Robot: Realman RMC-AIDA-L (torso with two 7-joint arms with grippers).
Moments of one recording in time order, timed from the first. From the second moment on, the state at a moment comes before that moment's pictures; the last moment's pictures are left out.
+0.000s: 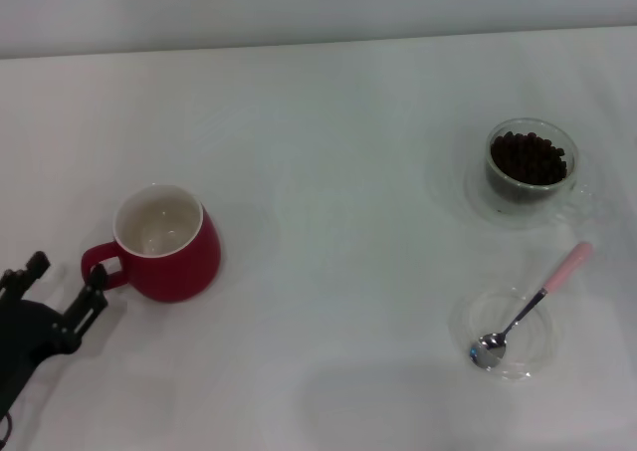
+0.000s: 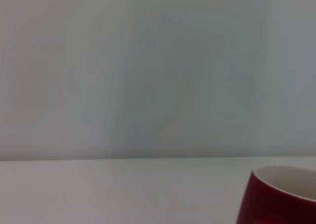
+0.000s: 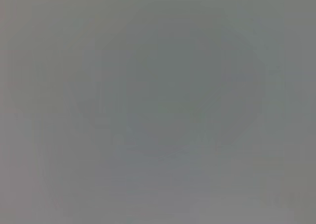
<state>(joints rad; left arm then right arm) -0.28 -2.09 0.76 -0.12 -2.03 -1.35 2.82 0.34 2.01 -0.02 0.00 1.89 1.24 -2.79</state>
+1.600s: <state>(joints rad) -0.33 -2.09 0.74 -0.12 -2.06 -1.29 2.82 0.34 2.01 -0.02 0.01 1.89 1.22 -2.80</state>
